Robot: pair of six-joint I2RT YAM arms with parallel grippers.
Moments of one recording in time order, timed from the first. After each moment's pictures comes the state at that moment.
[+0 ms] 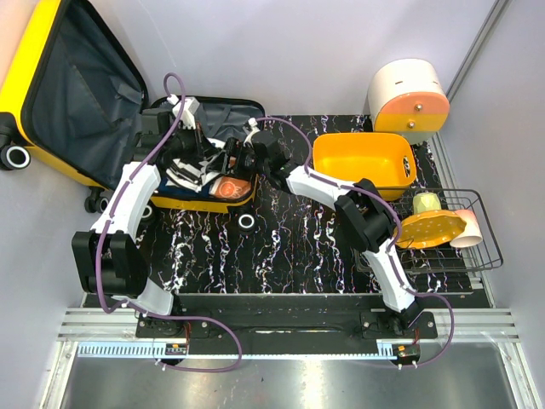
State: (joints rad) left arm -0.06 1.53 1.36 -0.41 0.56 -0.14; right arm 0.75 2.27 1.82 0.15 -0.36 0.92
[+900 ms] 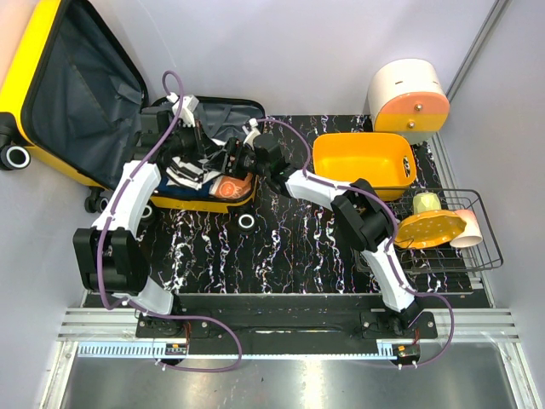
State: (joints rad) left arm -0.05 1.54 1.36 -0.35 0.61 -0.18; right arm 0.75 2.29 1.77 0.36 -0.38 1.00
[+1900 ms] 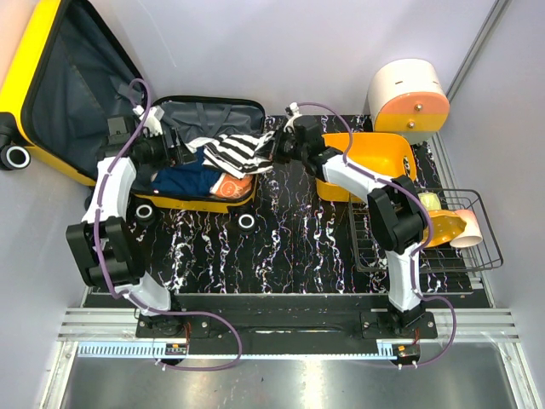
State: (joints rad) left arm 0.20 1.59 1.42 -0.60 0.61 -0.05; right arm 0.55 2.07 1.61 0.13 -0.37 0.77
